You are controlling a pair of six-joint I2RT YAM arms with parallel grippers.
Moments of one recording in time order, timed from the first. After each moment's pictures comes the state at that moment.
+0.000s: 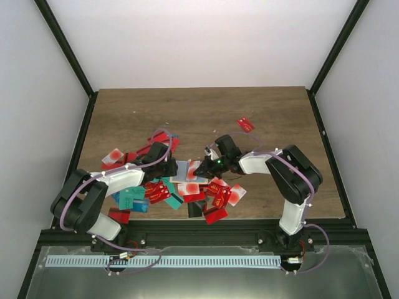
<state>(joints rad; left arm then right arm) -0.55 1.49 0.66 -0.13 0.01 -0.57 0.63 1.82 0.87 0.08 -0.75 0.89</state>
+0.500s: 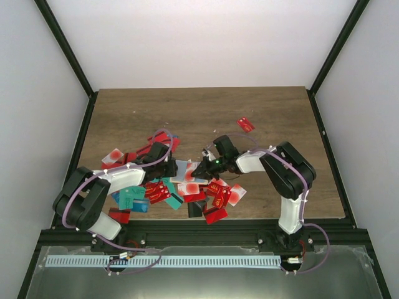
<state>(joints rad) -0.54 1.52 0.66 -0.11 0.03 -0.55 0.63 1.89 0.89 0.13 -0.83 0.92</state>
